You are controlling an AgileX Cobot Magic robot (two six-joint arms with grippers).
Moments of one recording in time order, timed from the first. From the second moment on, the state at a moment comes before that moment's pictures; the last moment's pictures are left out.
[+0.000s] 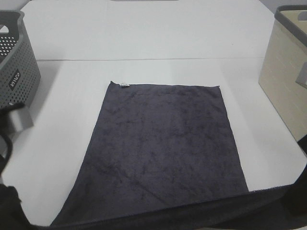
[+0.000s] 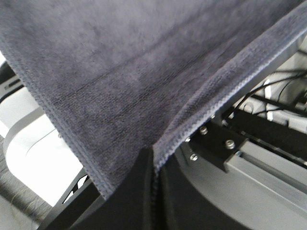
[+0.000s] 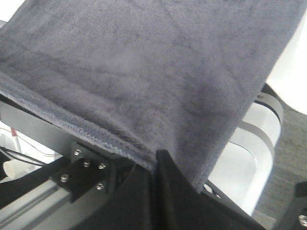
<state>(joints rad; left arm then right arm) -0.45 1.28 -0.64 -0.69 1.12 0.26 0.14 1.05 -0.66 0.50 1.22 -0.14</state>
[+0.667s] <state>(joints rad) -0.58 1.49 -0.64 -0.69 1.05 0.26 0.14 1.13 -0.56 0.44 1.22 -0.14</state>
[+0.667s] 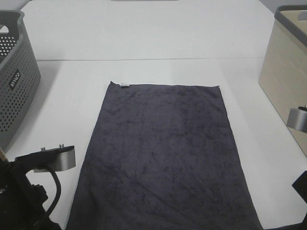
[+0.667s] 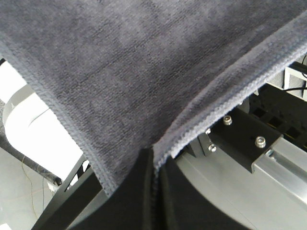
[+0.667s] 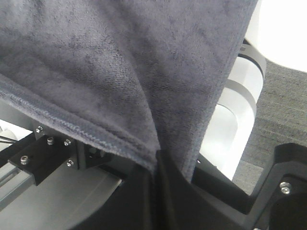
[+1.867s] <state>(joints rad) -0.64 1.58 -0.69 -0.66 0.96 0.26 0.14 1.32 -0.47 0.58 1.11 -0.31</state>
